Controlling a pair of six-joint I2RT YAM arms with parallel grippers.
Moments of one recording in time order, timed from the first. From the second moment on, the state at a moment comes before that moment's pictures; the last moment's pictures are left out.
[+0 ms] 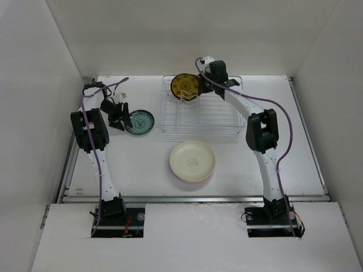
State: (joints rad) left arm 0.20 2.35 1.99 -1.25 0.51 0.19; right arm 0.37 2.40 2.18 -0.31 -0.11 0.05
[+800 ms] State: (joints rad) left arm 0.16 2.20 2.09 -1.27 0.44 0.23; right arm 0.36 2.23 2.10 -0.26 -0.10 0.01
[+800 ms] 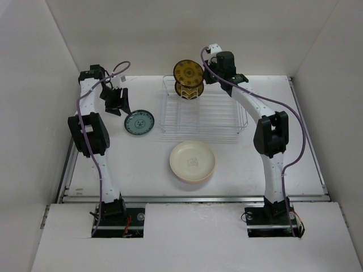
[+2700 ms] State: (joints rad) left arm 0.27 2.10 2.11 -1.00 0.76 -0.05; right arm 0.51 2.14 2.12 -0.31 -0.33 0.16
